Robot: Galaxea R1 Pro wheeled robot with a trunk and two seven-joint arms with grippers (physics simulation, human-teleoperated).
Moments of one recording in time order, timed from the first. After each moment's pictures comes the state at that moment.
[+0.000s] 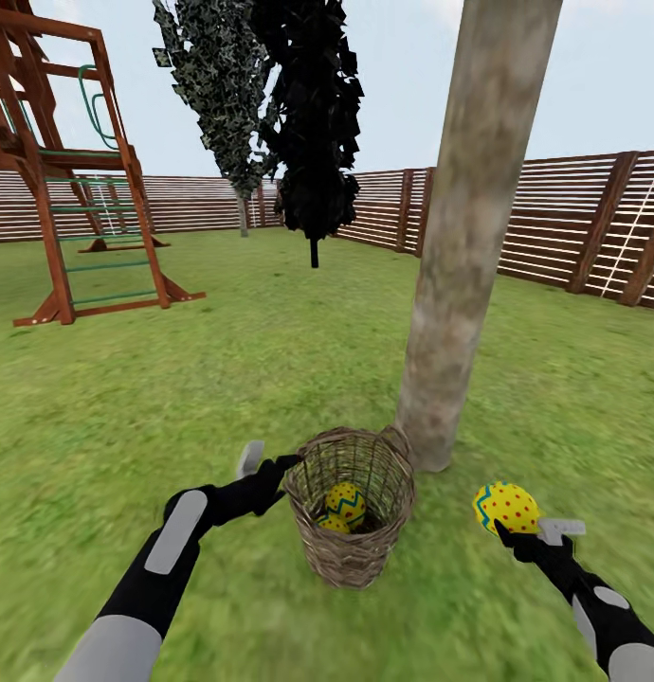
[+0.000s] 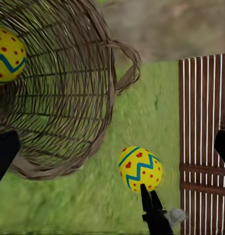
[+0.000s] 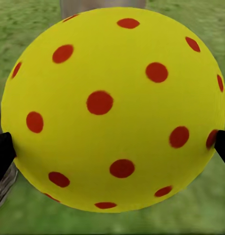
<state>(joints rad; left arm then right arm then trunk) -0.54 -0.05 -0.03 -1.06 1.19 0.74 0.12 -0.59 -0.23 -0.75 -0.38 0.46 -0.31 0.44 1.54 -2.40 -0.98</state>
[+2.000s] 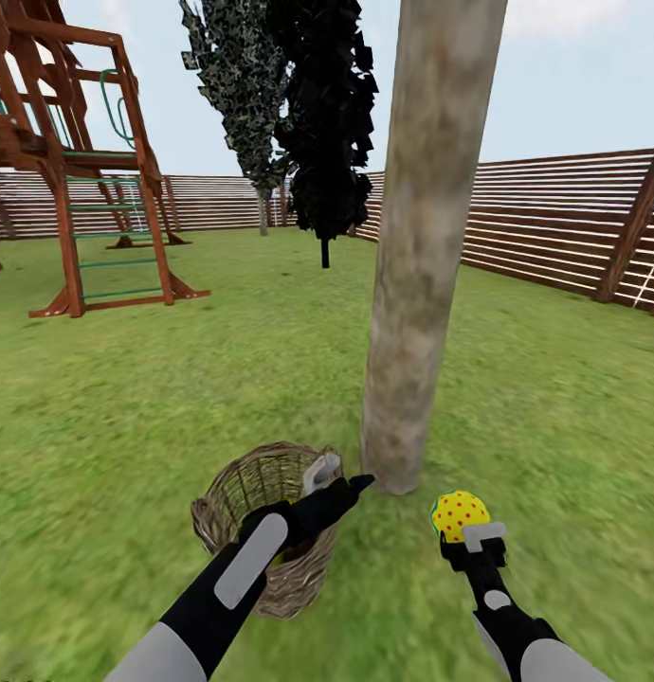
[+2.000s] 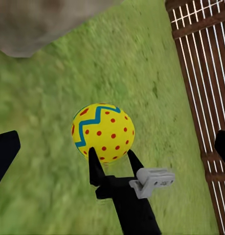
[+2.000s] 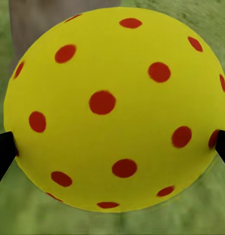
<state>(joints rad) -0.54 -0.12 -0.50 -1.05 1.19 0.42 0.13 -0.61 -0.03 -0.36 -0.21 0.58 -0.40 -0.19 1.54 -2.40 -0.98</state>
